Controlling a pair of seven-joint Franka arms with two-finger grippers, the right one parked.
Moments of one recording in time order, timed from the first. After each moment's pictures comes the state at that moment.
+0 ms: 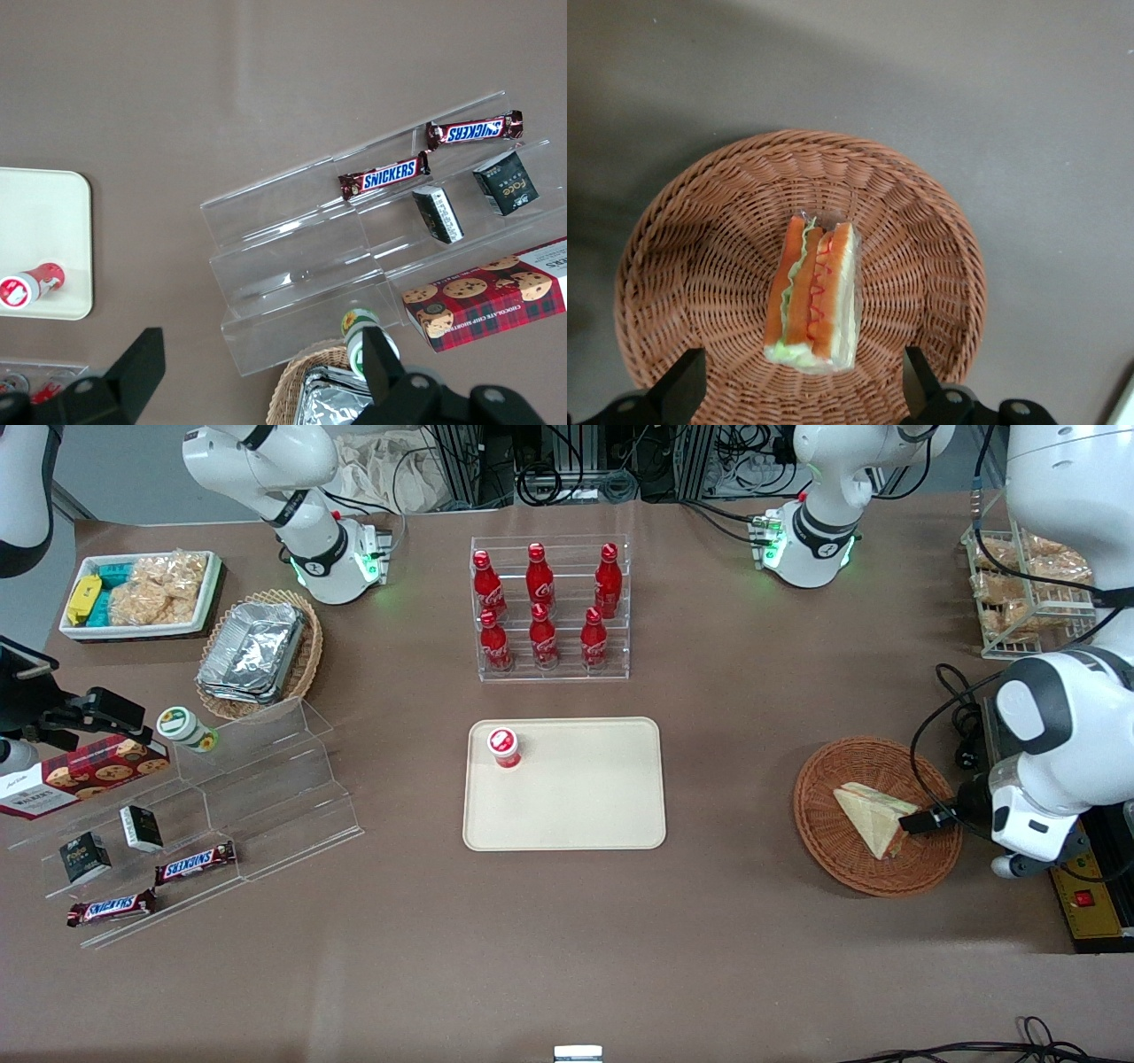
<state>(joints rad) 0.01 0.38 0.08 -1.83 -0.17 2.23 -0.17</state>
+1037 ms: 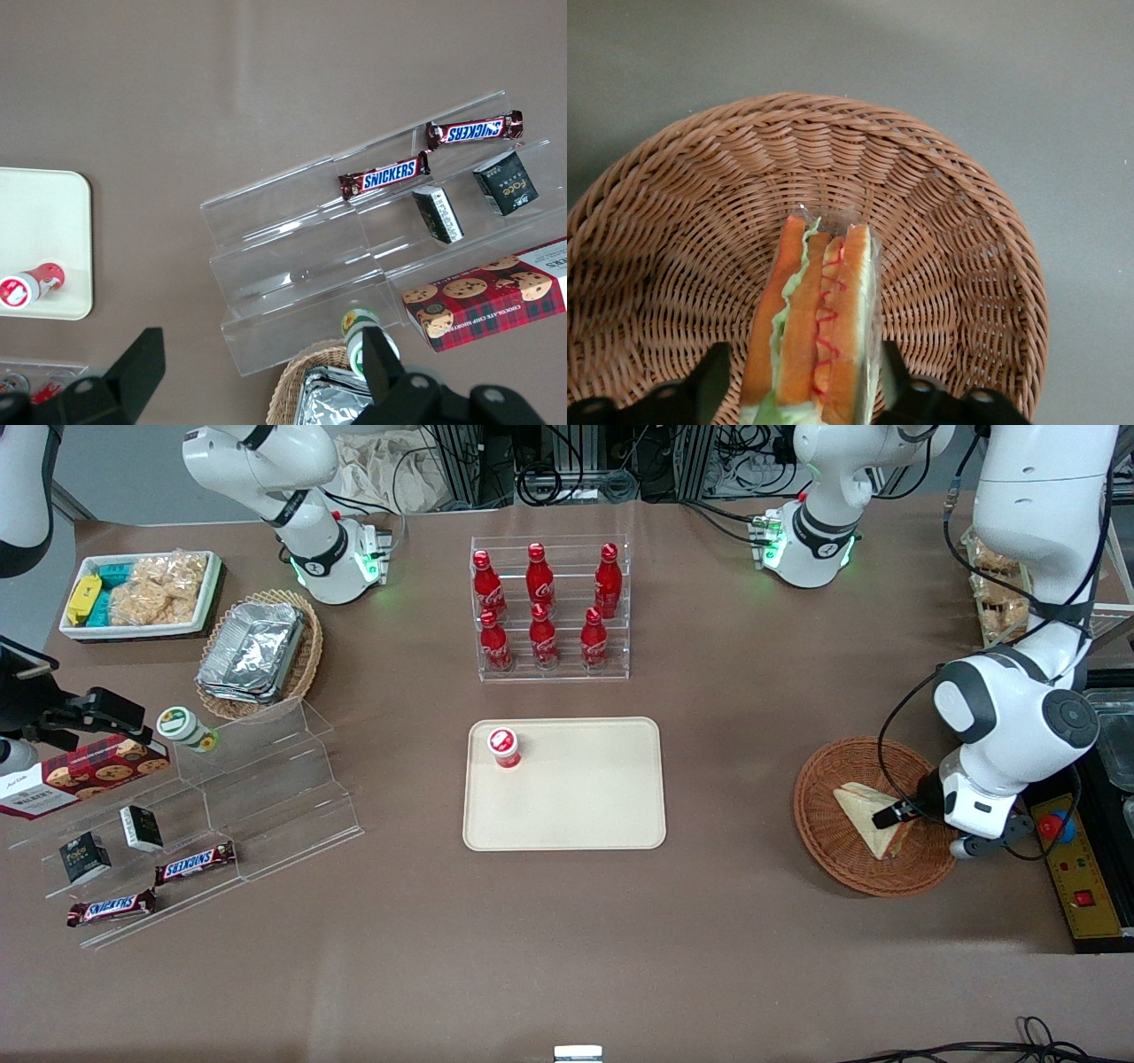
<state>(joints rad) 0.01 0.38 0.06 -2.05 -0.23 2.55 -0.12</state>
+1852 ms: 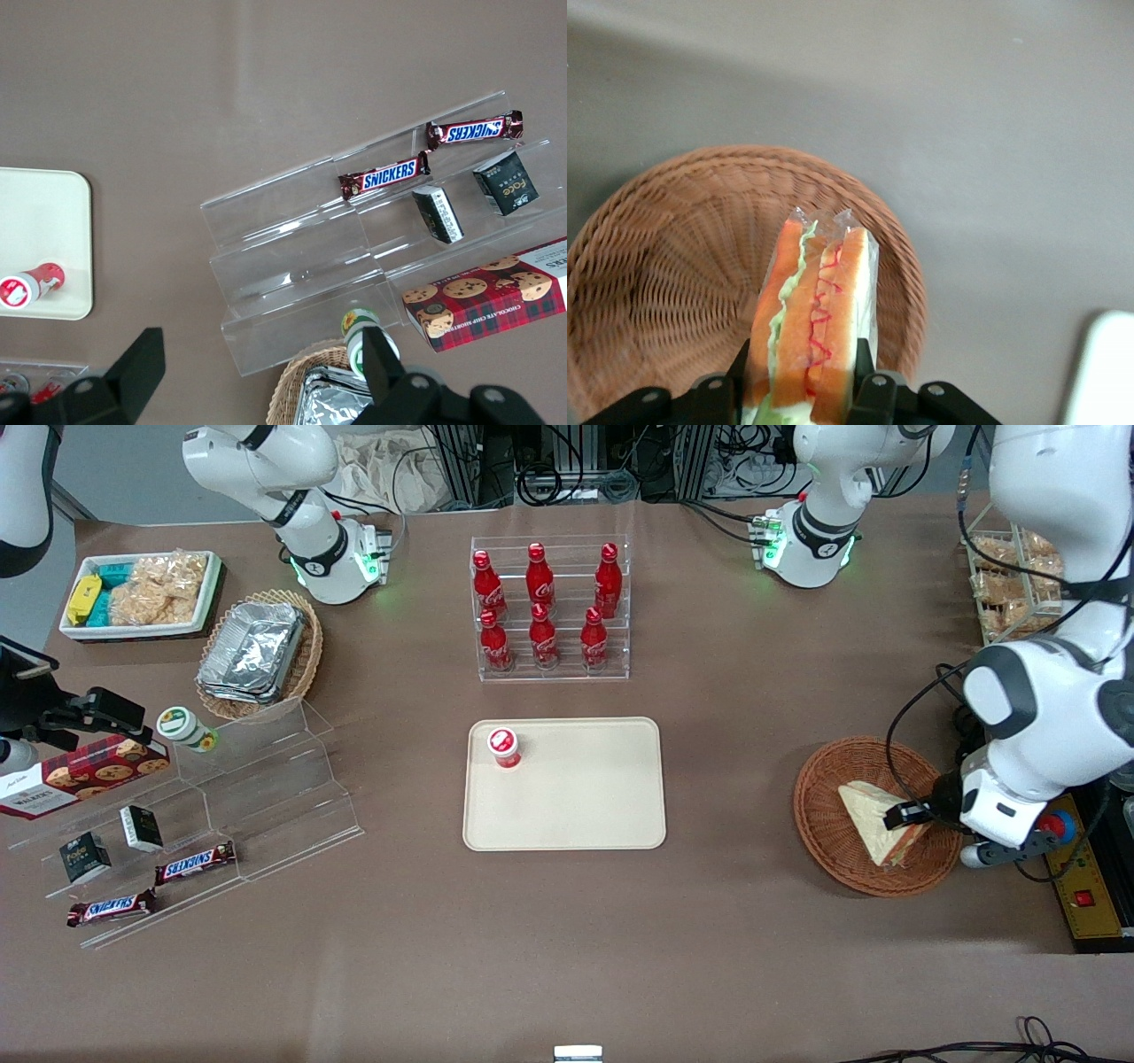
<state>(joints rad) 0.00 0.30 0.03 -1.81 -0.23 2.17 -0.05</state>
